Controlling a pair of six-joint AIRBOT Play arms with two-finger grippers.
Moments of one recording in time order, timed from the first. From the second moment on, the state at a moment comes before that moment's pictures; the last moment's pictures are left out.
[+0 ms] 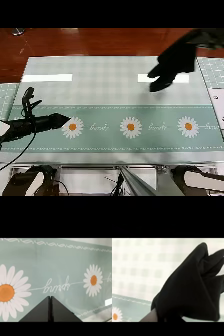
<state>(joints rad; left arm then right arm) 0.09 -0.63 0.44 0.78 -1.03 -1.27 -0.20 -1.42 1.96 -1.01 1.60 1.60</state>
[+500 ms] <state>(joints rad) 0.09 -0.63 0.44 0.78 -1.06 -1.27 -0.75 -1.15 1.69 -1.26 1.84 1.61</state>
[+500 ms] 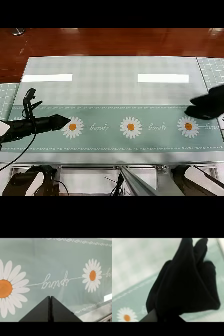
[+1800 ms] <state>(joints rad) -0.16 -1.09 1.18 0.89 -1.04 -1.28 -0.03 -1.04 1.34 -1.32 1.26 1.66</state>
